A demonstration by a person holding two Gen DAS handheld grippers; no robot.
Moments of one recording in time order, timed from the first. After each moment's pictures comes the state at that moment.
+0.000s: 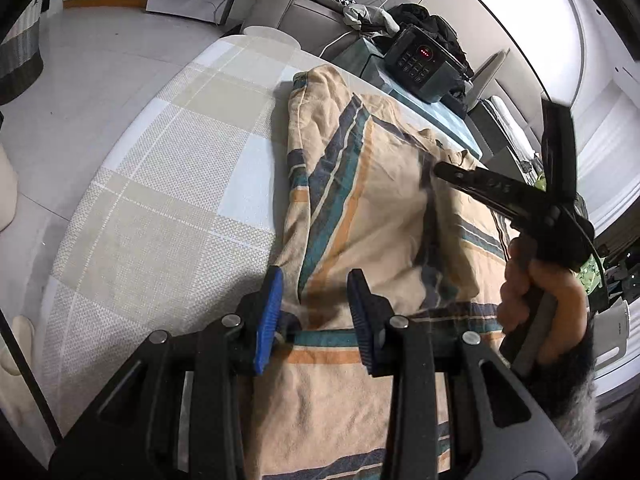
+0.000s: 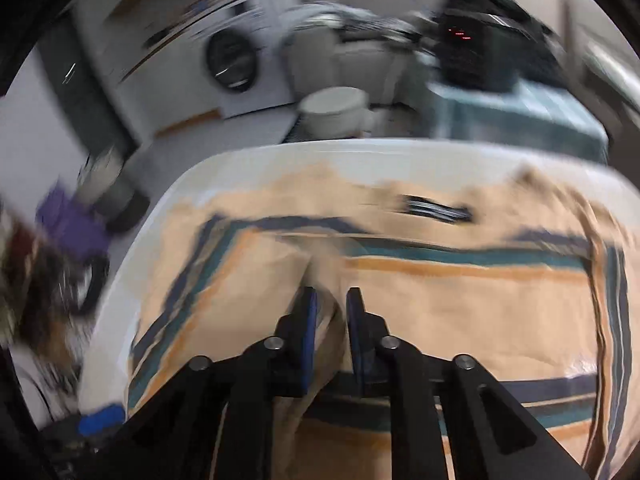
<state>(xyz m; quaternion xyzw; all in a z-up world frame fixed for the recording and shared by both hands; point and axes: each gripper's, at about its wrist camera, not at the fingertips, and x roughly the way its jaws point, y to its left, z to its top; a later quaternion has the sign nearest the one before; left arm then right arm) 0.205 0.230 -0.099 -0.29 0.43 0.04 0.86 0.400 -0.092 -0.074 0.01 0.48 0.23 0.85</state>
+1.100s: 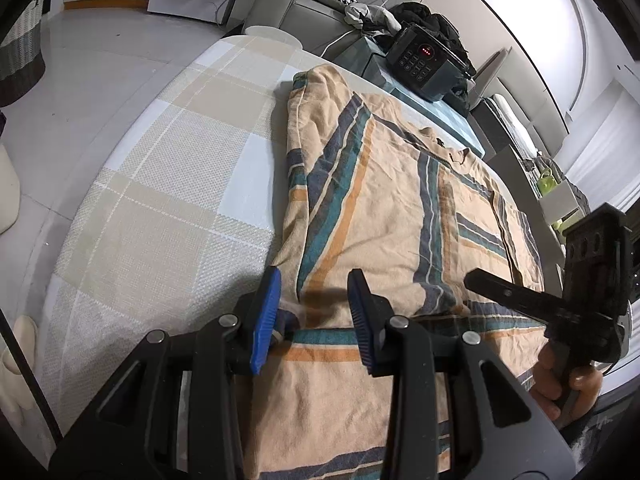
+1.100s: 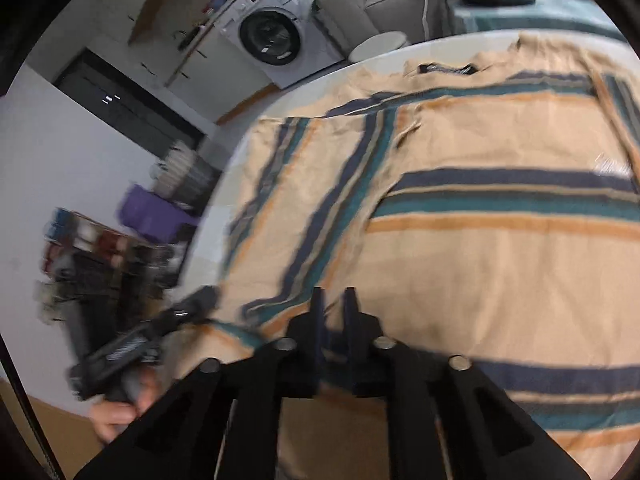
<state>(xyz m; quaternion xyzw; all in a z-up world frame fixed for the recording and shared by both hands) 0.205 0.225 -0.096 -0.28 0.43 0.05 0.86 0.305 -0.137 -0.081 0.13 0.54 0.37 0.74</state>
